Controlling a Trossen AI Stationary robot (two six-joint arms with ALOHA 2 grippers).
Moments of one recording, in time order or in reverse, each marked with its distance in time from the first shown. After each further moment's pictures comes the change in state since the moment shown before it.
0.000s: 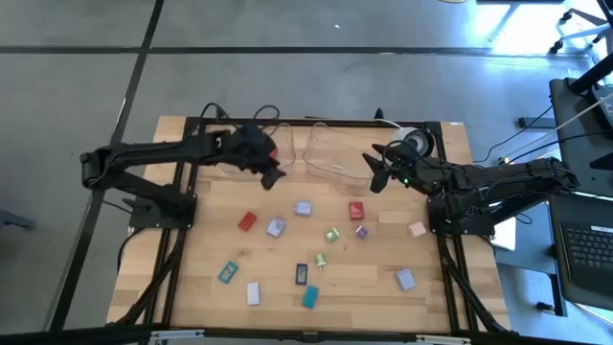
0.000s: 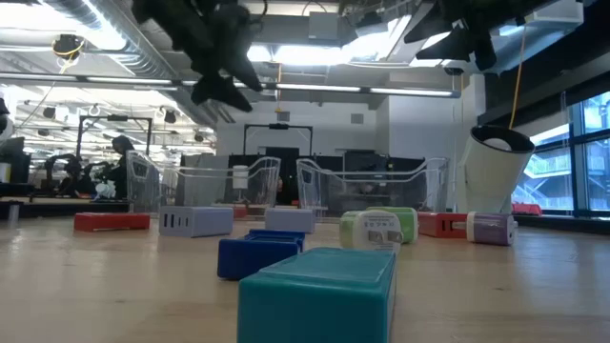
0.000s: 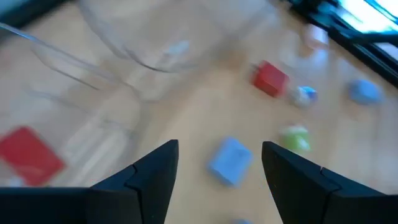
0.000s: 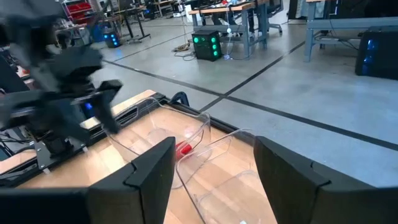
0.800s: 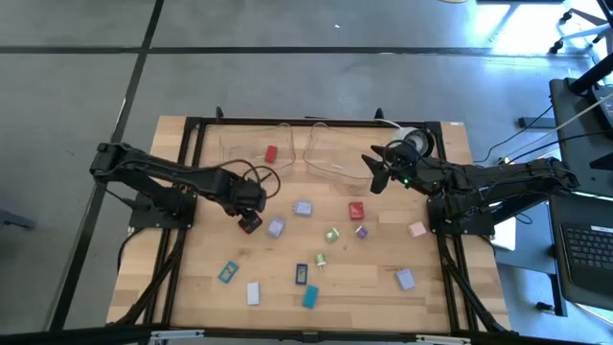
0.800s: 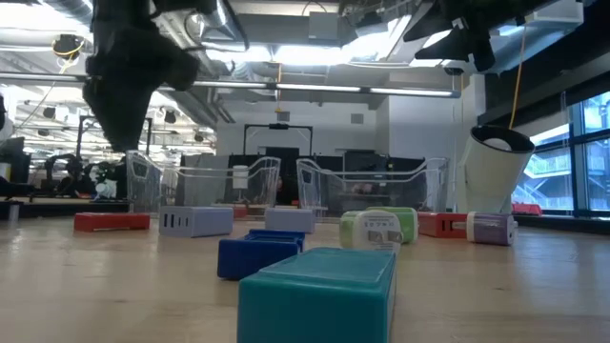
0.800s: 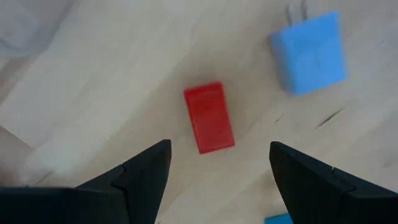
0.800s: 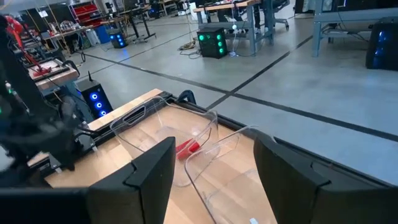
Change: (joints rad) left arm -0.406 0.141 0.000 -0.576 -0.158 -0.499; right arm 0.000 0.000 0.000 0.000 -0.027 0.033
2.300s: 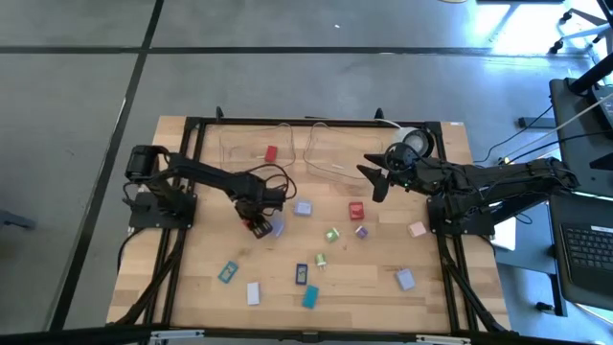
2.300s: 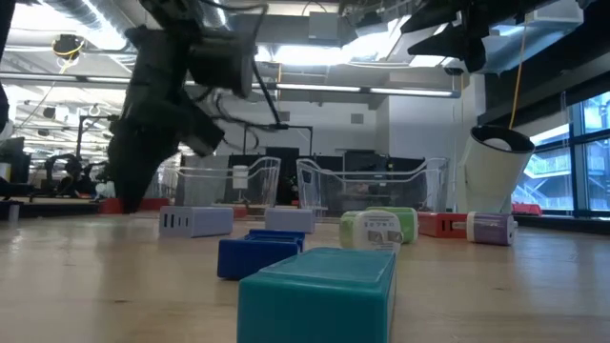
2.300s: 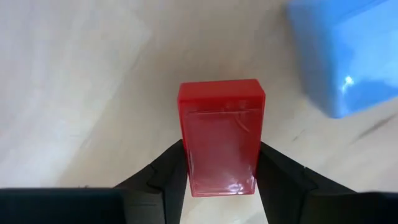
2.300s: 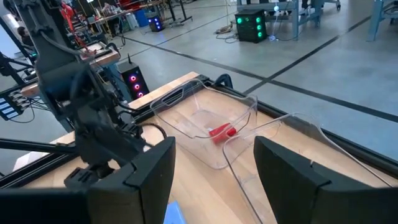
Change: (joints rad) left arm 0.110 0.265 -0.002 0.144 0.173 0.209; right arm 0.000 0.000 0.000 0.000 -0.182 0.004
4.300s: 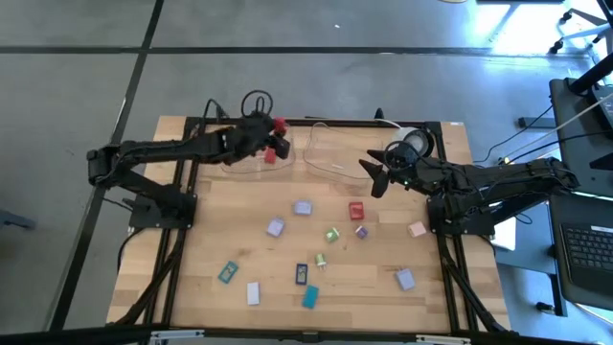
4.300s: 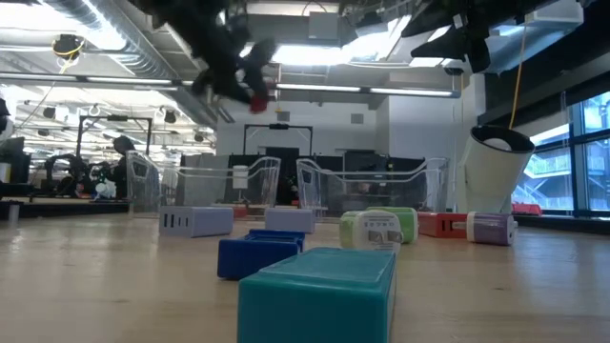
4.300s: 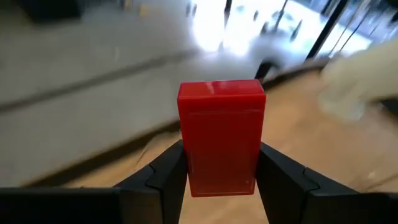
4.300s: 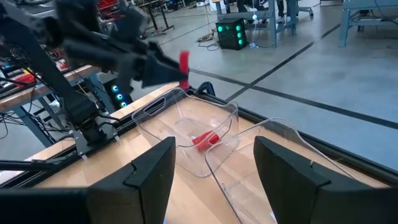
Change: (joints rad) left arm 0.370 -0.332 0.002 0.663 -0.594 0.225; right arm 0.000 0.000 0.000 0.001 0.089 0.011
